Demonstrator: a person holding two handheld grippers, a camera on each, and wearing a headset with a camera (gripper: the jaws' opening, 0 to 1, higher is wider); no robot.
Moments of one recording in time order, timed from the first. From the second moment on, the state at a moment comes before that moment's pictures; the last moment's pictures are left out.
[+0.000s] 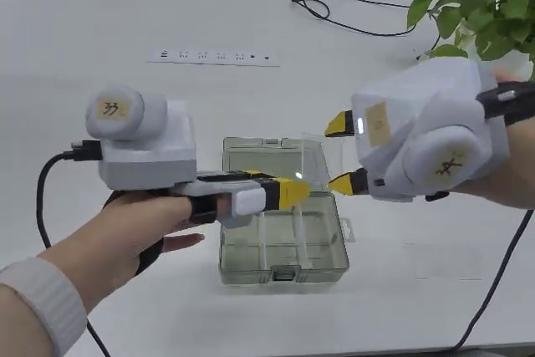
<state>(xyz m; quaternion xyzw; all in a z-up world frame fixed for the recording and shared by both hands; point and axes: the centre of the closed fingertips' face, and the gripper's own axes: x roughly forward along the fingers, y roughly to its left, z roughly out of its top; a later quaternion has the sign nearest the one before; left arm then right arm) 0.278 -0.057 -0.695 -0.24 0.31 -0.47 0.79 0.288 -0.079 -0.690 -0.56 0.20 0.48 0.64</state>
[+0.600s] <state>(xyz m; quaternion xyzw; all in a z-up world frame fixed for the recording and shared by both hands) 0.275 -0.060 -0.695 -0.30 0.34 -0.47 0.76 0.277 -0.066 -0.696 -0.58 0.19 0.50 0.62</state>
